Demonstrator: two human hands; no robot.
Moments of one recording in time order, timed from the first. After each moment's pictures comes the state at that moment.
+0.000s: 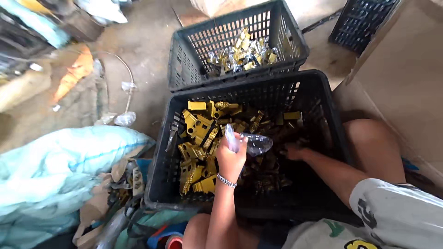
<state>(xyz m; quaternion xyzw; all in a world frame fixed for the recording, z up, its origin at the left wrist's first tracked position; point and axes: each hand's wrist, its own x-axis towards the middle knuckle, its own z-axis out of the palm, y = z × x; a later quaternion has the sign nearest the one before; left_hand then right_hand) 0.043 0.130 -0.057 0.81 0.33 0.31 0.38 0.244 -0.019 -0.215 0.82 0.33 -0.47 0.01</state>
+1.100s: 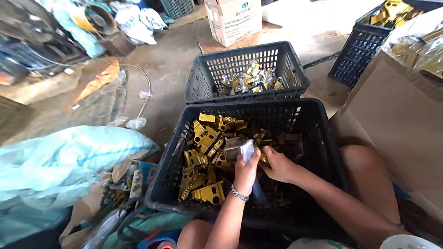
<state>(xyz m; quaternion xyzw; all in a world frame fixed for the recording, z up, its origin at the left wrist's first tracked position) 0.054 0.085 -0.036 0.61 0.40 0.24 0.64 0.176 0.007 -0.049 0.77 0.51 -0.30 -0.24</state>
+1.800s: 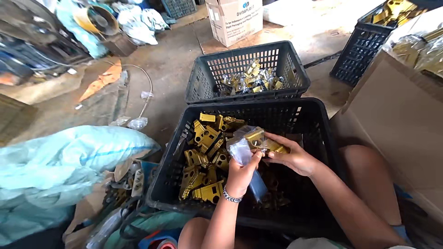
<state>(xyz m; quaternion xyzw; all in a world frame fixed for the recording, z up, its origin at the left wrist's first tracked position) 0.041 0.088 -0.020 0.56 0.25 0.32 0.72 0.201 -0.016 -0.042 0.53 0.30 -0.47 -0.65</state>
